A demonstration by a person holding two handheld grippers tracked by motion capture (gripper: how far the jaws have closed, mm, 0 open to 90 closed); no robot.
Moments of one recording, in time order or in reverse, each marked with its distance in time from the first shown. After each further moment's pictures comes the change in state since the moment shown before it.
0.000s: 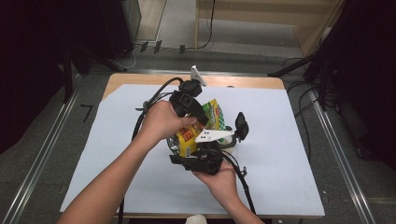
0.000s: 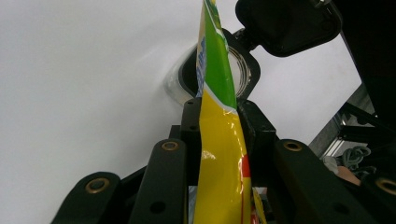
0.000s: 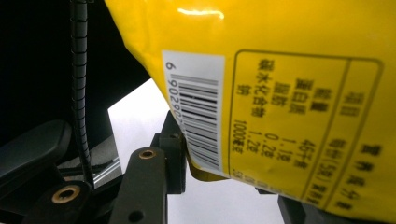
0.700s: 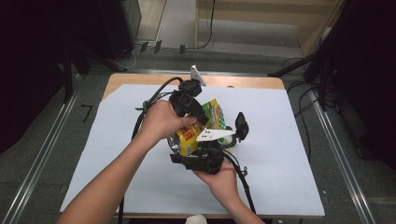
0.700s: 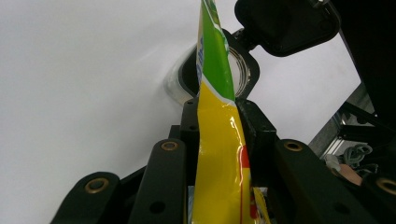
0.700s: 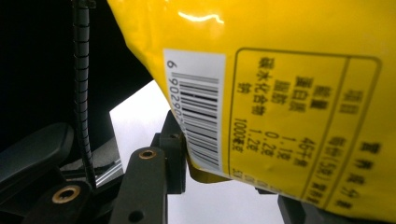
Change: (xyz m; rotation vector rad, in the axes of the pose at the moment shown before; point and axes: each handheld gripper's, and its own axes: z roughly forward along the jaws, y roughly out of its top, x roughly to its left) left arm 0.000 0.000 -0.001 0.003 -0.001 0.009; right arm -0.001 0.002 -0.002 -0.005 0.002 0.009
